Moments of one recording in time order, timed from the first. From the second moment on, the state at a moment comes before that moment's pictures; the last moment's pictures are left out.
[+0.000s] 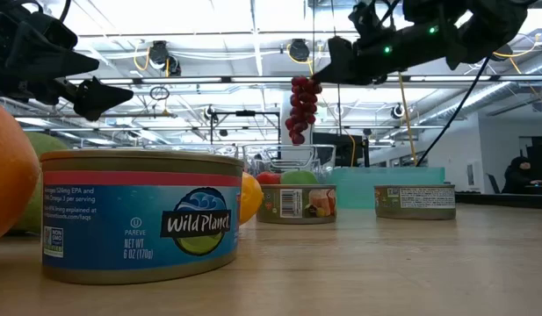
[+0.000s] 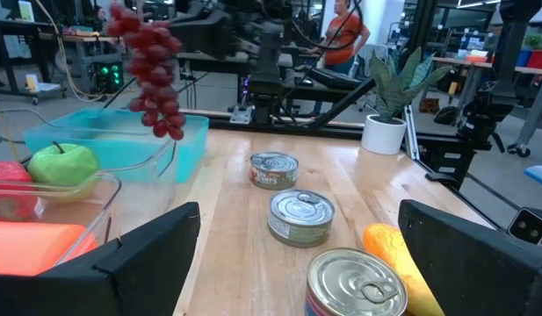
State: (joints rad) left arm 0.00 0.07 0.02 0.03 0.07 -0.09; right arm -0.05 1.35 0.56 0.82 0.63 -0.18
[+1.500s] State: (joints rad) left arm 0.00 0.07 0.02 0.03 0.07 -0.09; right arm -0.21 1.40 0.44 0.84 0.39 0.07
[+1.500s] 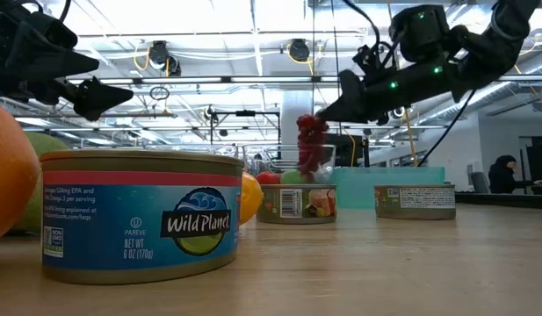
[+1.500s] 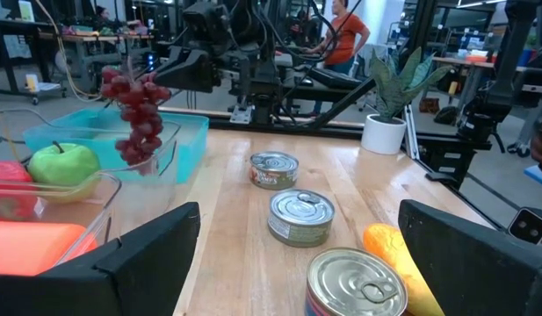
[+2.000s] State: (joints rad) left arm 0.00 0.07 0.02 0.03 0.07 -0.09; right arm -0.21 1.50 0.44 0.93 0.39 0.06
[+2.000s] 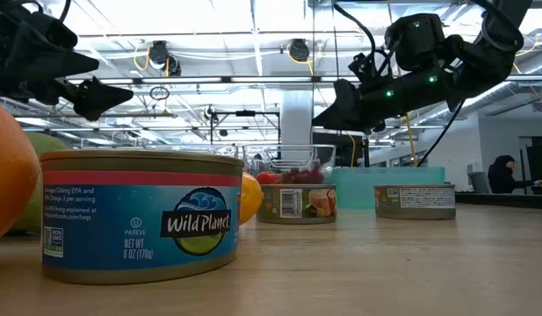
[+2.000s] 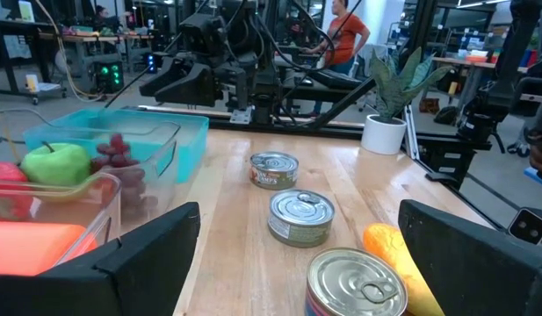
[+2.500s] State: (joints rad) left arm 0.00 0.07 0.02 0.03 0.07 -0.09; right arm -0.14 1.44 0.44 0.94 0.37 -0.03
